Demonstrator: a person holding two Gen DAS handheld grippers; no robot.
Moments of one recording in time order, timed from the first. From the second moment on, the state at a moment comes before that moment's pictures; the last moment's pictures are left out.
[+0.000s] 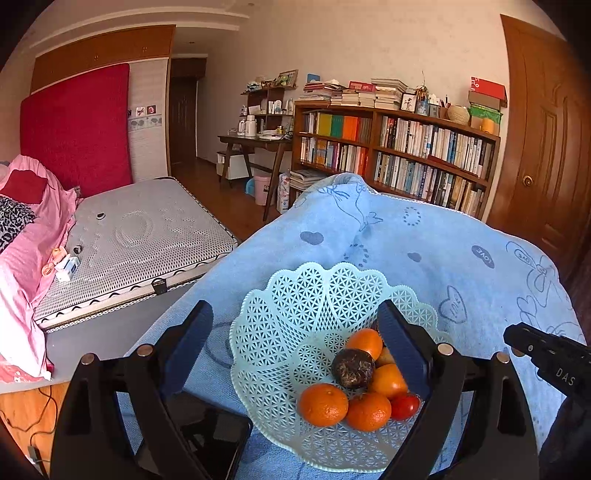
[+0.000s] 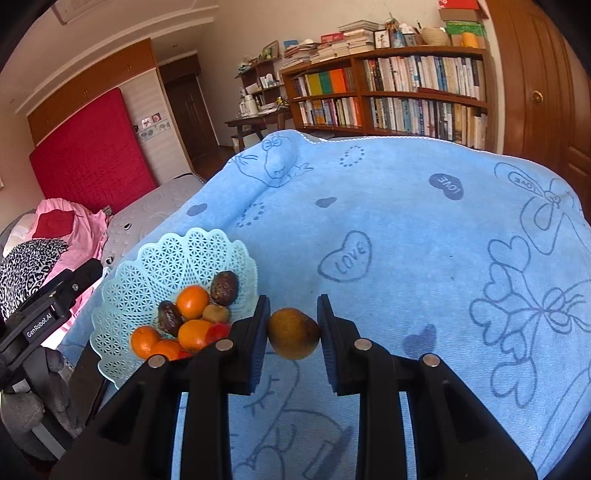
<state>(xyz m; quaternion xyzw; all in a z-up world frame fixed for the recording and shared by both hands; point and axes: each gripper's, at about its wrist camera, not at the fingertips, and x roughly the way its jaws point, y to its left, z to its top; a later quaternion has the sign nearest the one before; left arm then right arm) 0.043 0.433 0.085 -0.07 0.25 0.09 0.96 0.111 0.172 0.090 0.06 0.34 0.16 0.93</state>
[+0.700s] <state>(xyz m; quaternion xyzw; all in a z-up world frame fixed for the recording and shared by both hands) 0.038 0.459 0.080 -0.10 0.26 0.10 0.96 0.127 0.234 0.089 0.07 0.35 0.20 0.91</state>
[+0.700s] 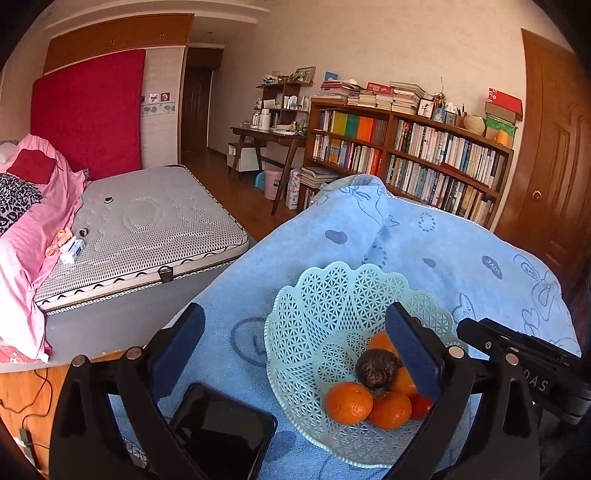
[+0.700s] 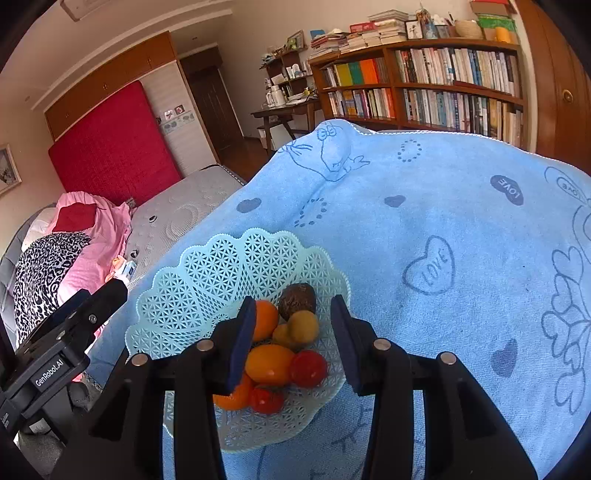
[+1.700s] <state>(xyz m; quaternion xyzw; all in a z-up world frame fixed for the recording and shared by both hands) 0.004 0.428 0.072 0.02 0.27 0.09 0.96 0.066 0.204 0.087 0.03 0.33 0.18 0.93</state>
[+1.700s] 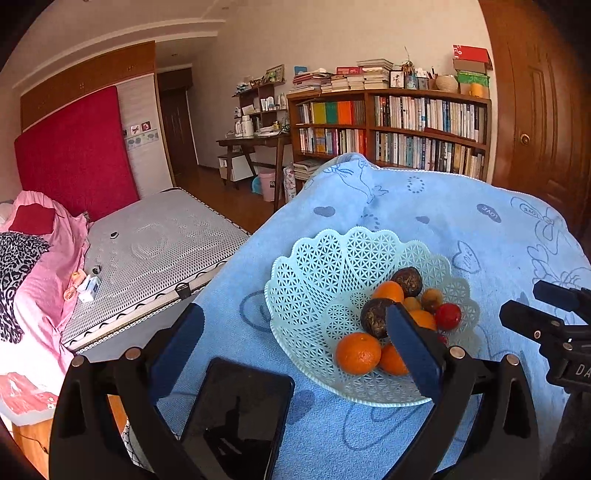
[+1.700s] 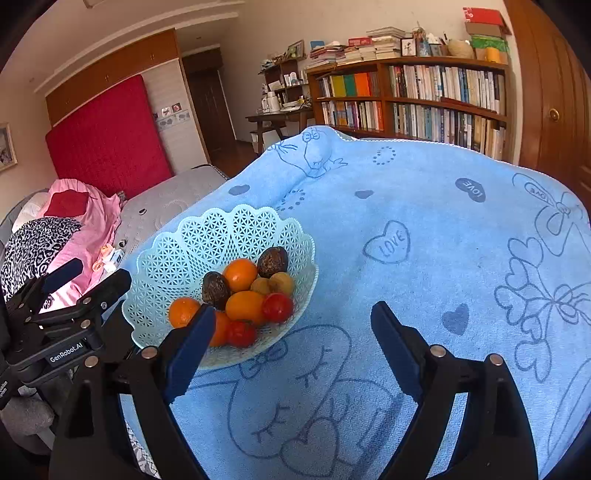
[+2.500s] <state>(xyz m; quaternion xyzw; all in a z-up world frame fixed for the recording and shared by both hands) -0.009 0.405 0.068 0.10 0.27 0.08 0.95 0.036 0.228 0.083 -0.09 0.30 0.15 0.94</state>
